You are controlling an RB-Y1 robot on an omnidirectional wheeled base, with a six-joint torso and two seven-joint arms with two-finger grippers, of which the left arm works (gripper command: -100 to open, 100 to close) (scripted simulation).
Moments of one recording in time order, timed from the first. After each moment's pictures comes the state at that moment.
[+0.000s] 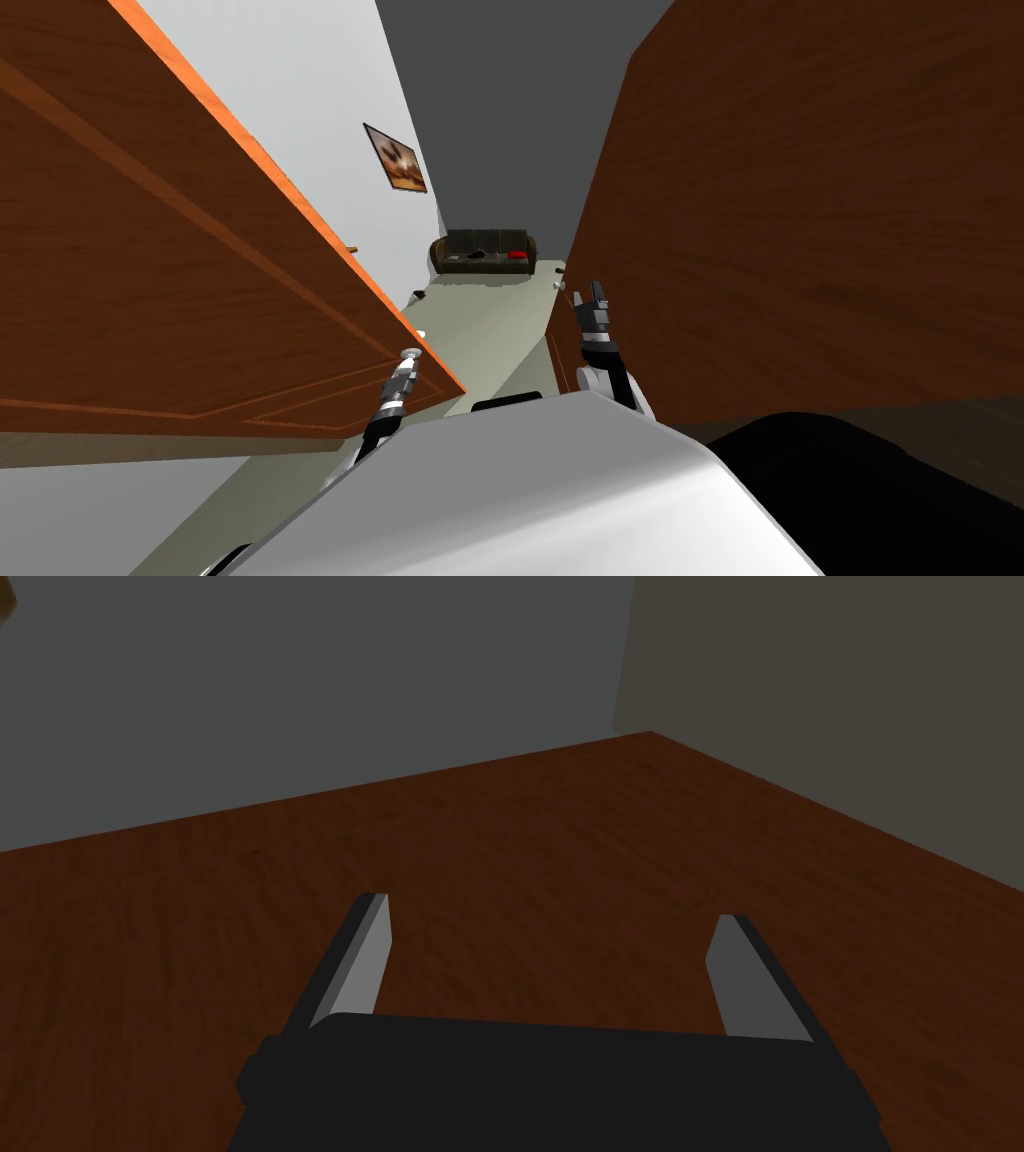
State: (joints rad) arm 0.05 0.42 -0.07 -0.59 0.27 -0.98 -1.29
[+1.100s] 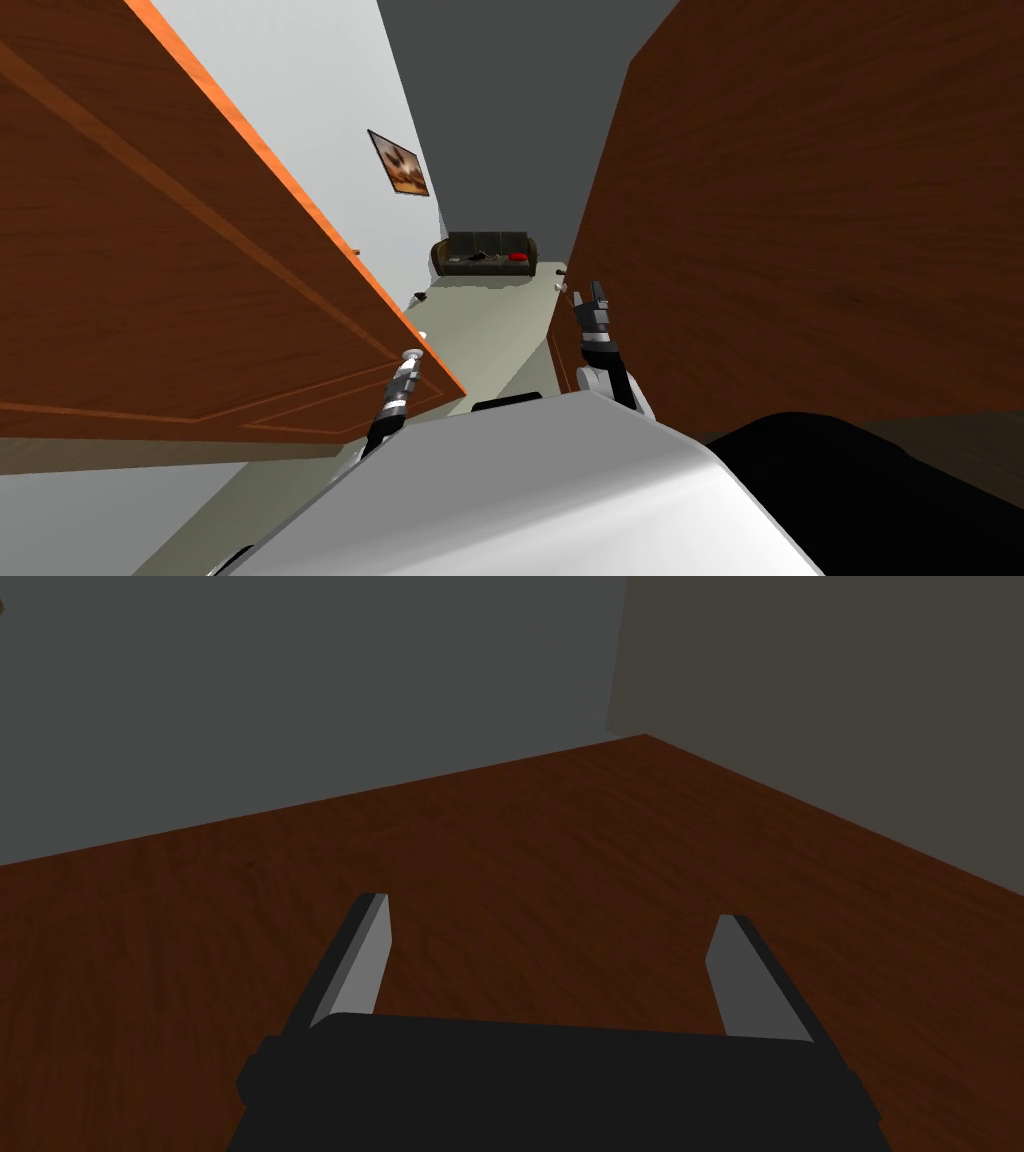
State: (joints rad) arm 0.05 0.39 -0.06 -0.60 0.28 -0.97 -1.18
